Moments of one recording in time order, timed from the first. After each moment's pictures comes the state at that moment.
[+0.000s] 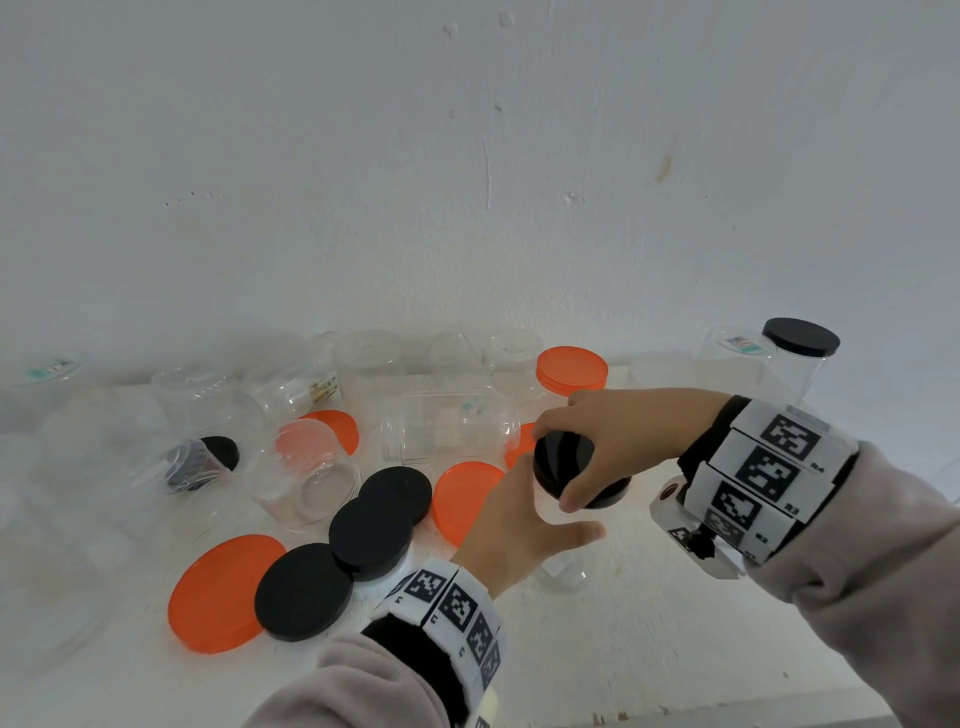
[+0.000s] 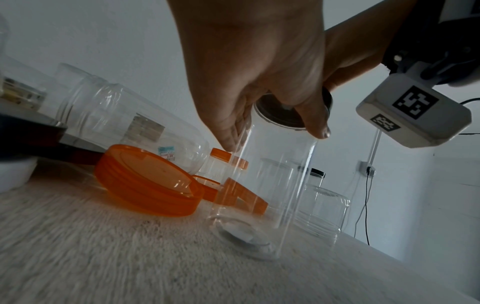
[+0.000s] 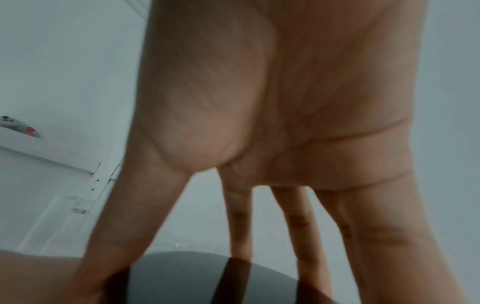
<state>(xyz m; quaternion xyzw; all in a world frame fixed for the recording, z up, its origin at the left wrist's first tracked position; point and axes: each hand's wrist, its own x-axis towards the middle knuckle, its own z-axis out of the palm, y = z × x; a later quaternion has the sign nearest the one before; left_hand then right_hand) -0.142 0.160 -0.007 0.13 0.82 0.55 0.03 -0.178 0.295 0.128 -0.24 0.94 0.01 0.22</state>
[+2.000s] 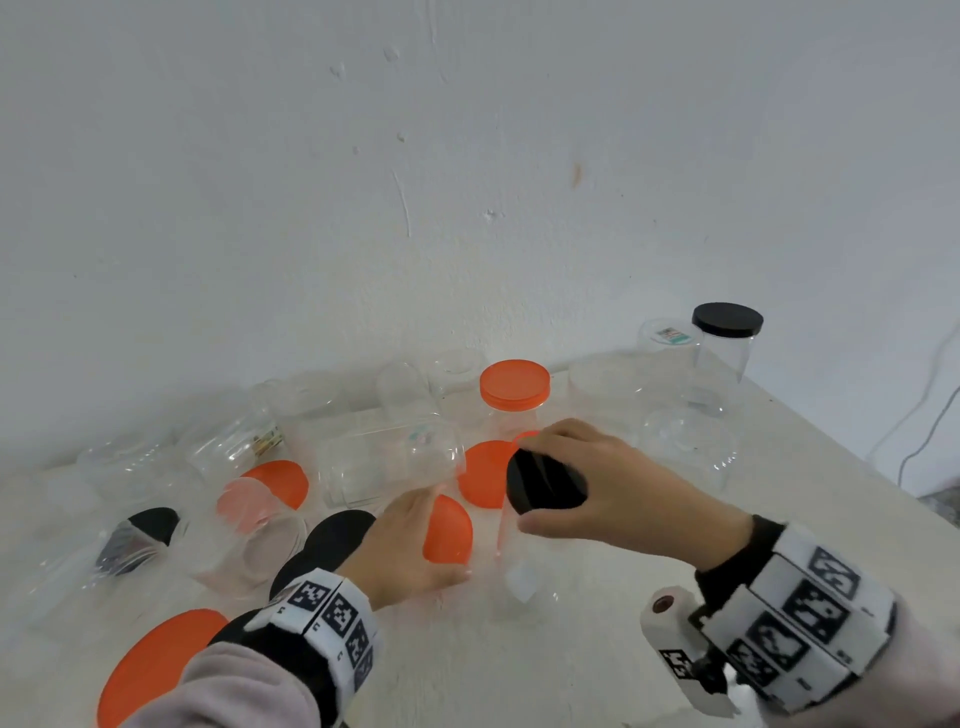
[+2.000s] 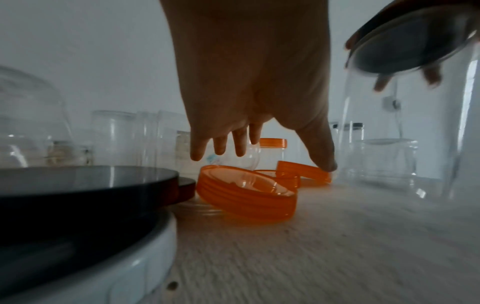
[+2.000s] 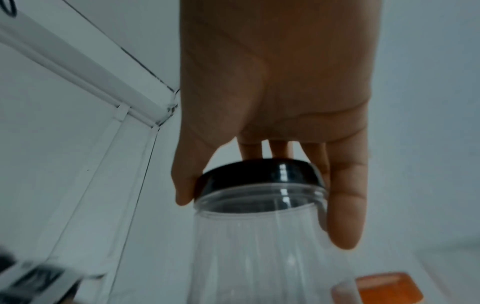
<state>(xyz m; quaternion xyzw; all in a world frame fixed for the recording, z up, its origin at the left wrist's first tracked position) -0.175 0.107 -0.013 0.14 0.96 0.23 0.11 -0.134 0.356 0.079 -0.23 0.93 -0.29 -0.01</state>
